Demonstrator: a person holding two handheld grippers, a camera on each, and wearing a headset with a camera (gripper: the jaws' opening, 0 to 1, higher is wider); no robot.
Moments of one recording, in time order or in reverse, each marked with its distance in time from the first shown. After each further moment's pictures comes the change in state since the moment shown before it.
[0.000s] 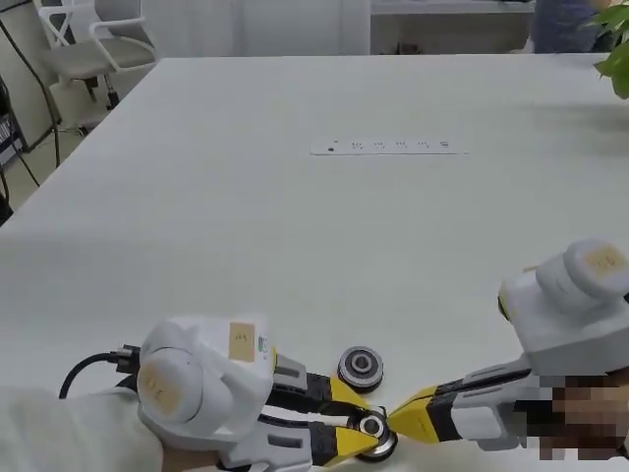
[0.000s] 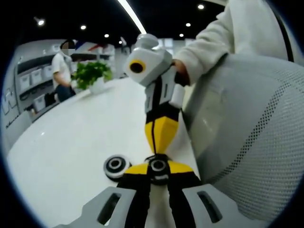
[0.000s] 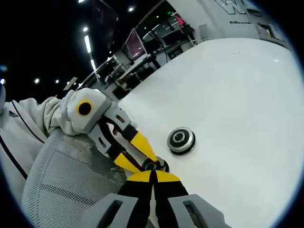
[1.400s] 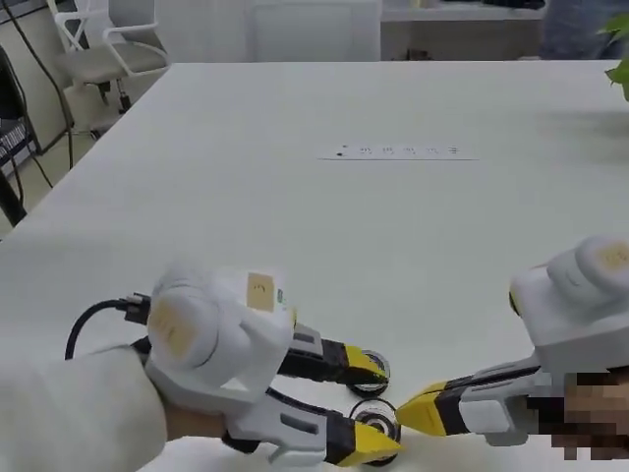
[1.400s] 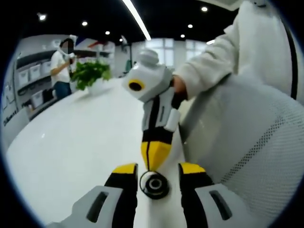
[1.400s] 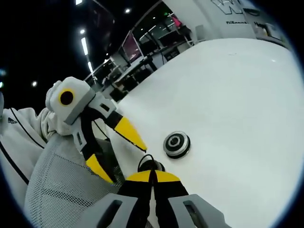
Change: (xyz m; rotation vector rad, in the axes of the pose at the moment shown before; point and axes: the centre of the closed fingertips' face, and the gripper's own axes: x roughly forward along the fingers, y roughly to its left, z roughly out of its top) left arm -0.012 -0.003 0.048 -0.054 -0.007 -0.044; right arm -0.006 -0.003 0.008 0.019 -0.017 -0.021
